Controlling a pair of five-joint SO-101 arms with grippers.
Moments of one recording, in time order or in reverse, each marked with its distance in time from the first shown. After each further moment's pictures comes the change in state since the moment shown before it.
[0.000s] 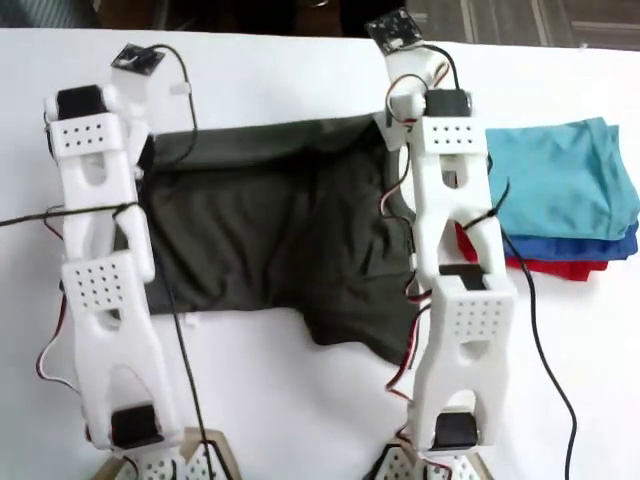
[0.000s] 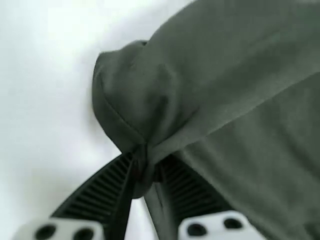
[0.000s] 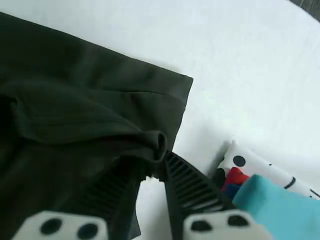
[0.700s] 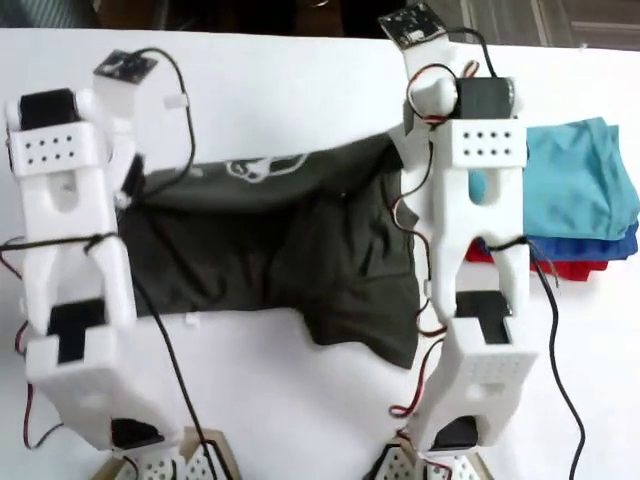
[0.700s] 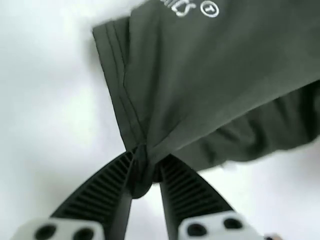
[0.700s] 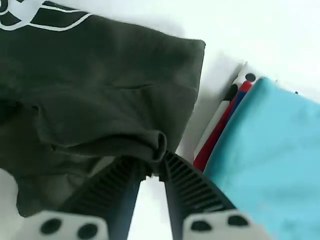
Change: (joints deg) left arm -0.1 -45.5 52.0 0.3 0.0; right arm 0.0 -18.3 0.2 28.4 -1.8
